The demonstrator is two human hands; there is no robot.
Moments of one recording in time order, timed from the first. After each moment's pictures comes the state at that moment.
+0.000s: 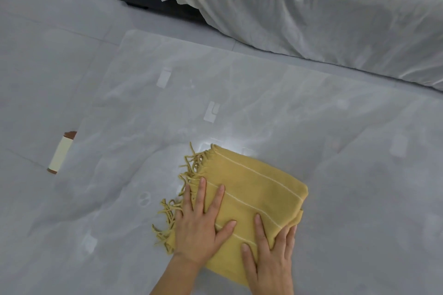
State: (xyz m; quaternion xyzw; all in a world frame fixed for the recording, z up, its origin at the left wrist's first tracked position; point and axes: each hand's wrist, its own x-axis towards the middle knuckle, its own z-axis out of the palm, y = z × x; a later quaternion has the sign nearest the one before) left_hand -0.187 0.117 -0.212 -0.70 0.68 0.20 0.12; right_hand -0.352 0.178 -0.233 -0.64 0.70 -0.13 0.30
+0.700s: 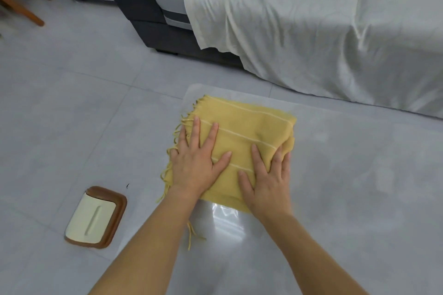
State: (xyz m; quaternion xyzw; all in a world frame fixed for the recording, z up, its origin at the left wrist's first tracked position) left_hand 0.057 -0.169 -0.230 -0.72 0.69 0.07 0.01; right_hand -0.107 -0.122 -0.242 -0.63 0.71 -0.17 0.26
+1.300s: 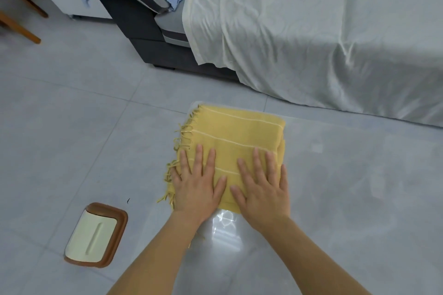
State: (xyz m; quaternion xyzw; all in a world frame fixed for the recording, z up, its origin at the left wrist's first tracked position) left_hand 0.068 -0.145 -0.227 -0.69 0.71 0.08 0.05; right_hand -0.092 -0.130 -0.221 -0.74 0.66 -0.04 0.13
